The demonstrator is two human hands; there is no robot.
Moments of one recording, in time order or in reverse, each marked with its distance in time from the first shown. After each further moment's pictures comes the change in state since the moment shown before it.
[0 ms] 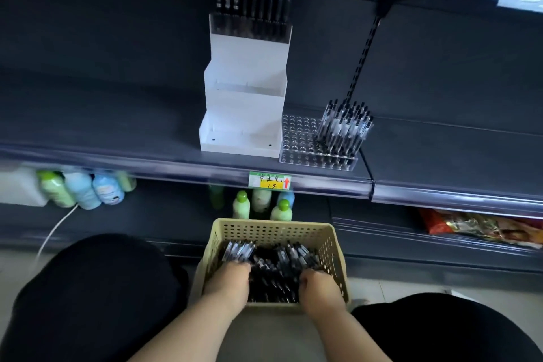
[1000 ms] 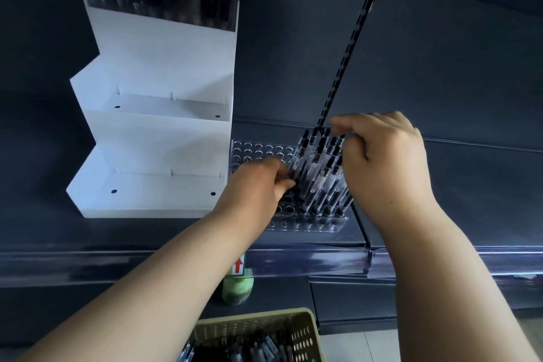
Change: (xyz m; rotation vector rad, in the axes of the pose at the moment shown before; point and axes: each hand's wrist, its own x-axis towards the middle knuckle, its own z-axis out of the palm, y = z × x) left_hand 0.185 0.109 -0.187 -0.488 0.529 0.418; right_hand 0.109 -0.048 -0.272 0.096 1.064 -0.479
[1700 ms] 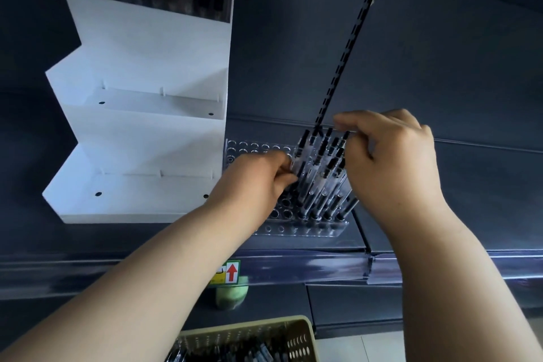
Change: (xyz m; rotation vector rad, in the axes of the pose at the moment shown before) left_hand 0.011 0.003 -0.007 -0.006 0.019 0.106; right_hand 0.005 0.006 0.003 -0.045 -0.026 0.030
